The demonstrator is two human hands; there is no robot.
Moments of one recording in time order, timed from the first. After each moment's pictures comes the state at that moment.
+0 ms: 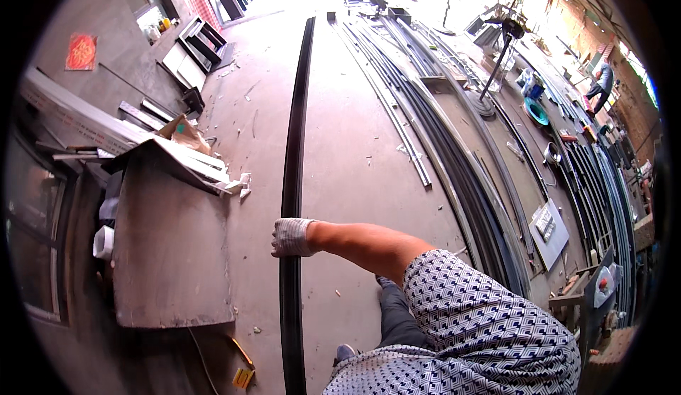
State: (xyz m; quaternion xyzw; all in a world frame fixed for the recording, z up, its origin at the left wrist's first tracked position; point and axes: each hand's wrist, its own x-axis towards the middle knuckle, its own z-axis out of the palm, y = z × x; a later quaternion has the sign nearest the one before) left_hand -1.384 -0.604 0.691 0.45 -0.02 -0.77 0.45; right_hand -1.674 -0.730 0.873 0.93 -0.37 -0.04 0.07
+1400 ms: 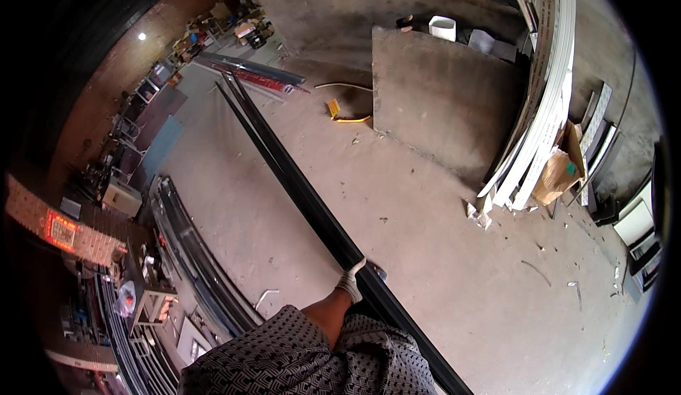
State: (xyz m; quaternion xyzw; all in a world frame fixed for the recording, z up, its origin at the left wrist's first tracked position) left_hand -1.977 -0.912 0.669 0.28 0.36 -0.30 0.84; right_hand -2.474 -1.301 0.791 0.95 -0.28 -0.08 -0.07
